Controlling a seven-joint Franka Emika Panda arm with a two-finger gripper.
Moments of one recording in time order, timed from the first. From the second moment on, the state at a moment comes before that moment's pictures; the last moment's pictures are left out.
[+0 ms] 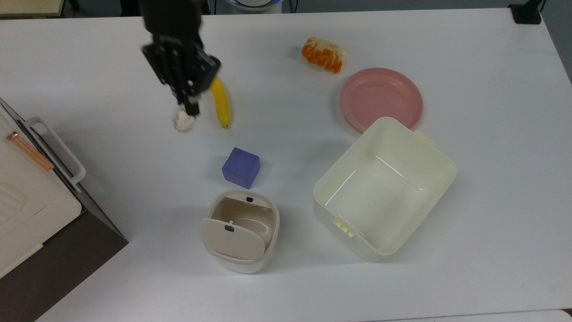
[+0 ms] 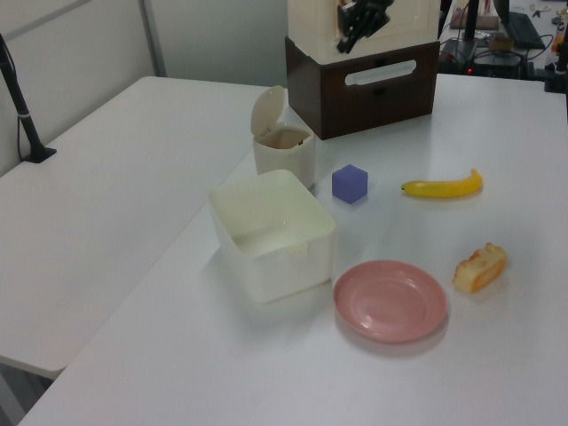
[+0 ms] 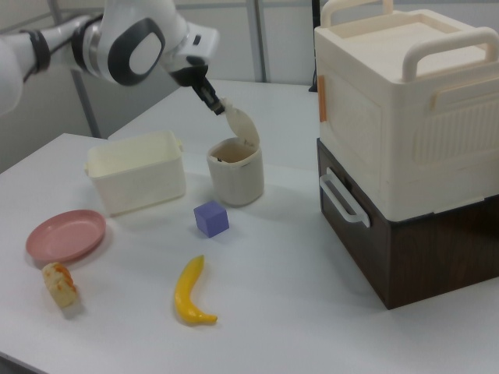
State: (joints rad) arm 0.46 0.22 -0.58 -1.56 0.20 2.29 0.49
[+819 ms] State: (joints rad) arm 0.49 0.56 -0.55 -1.38 -0.03 2.35 0.88
